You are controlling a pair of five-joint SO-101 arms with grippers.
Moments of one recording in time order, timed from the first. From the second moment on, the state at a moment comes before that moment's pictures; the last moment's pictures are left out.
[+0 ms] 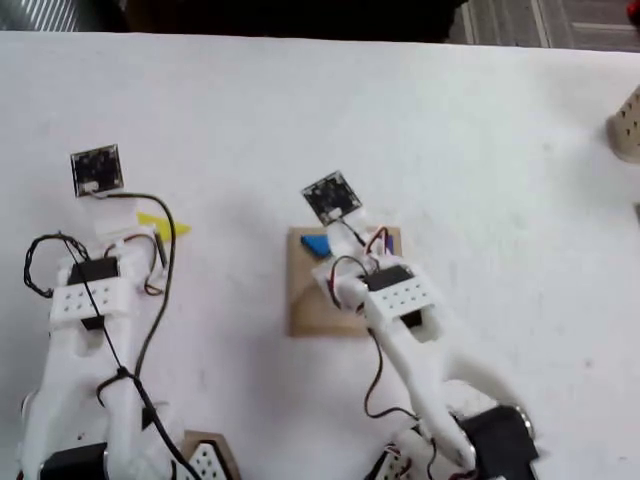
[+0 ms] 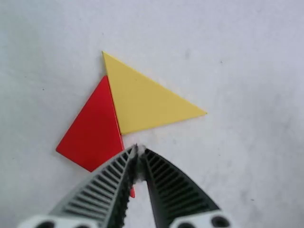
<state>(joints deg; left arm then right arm) -17.5 -28.7 57.8 37.9 3.2 -25.7 -19.2 56.8 28.7 12.0</state>
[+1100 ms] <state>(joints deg) -17.5 -28.7 57.8 37.9 3.2 -19.3 -14.0 53.9 38.6 16.2</state>
